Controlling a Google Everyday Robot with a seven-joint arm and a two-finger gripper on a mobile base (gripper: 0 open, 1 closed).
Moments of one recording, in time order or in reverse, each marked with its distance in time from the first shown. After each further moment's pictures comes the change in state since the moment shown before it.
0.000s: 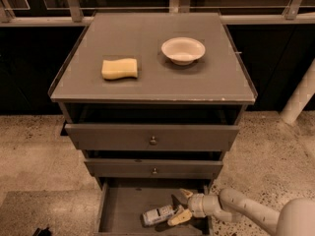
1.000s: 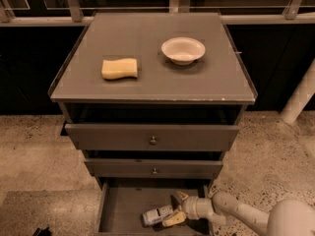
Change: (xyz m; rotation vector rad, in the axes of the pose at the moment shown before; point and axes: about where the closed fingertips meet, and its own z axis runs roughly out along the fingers) arm 0.020 -0.012 0.032 0.042 0.002 0.015
